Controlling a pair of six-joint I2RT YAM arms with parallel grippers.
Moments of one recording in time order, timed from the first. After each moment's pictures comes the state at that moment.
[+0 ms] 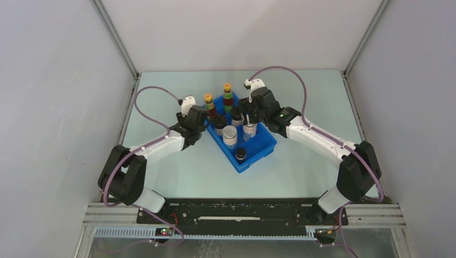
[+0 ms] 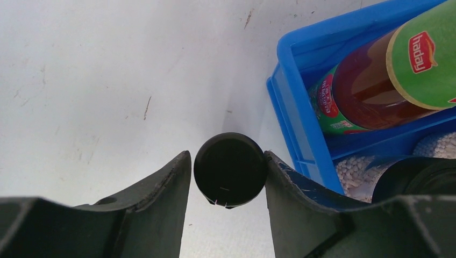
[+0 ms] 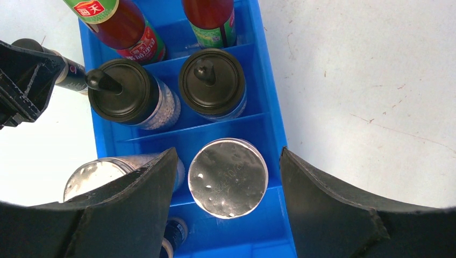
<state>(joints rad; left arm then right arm) -0.50 1.48 0.85 -0.13 -0.63 -0.52 0.70 1.56 1.27 -0.32 0.20 0.22</state>
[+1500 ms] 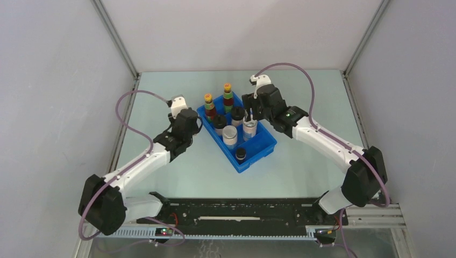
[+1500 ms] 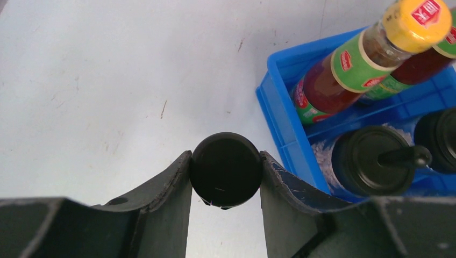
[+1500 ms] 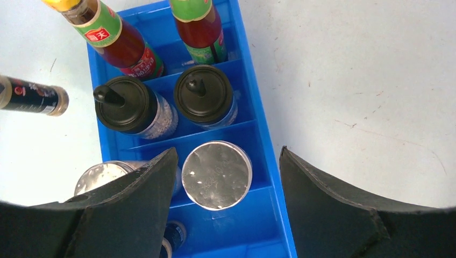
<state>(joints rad) -0.53 1.21 0.79 -0.20 -0.65 -0.52 0.67 1.51 1.27 -0.32 0.21 0.22</state>
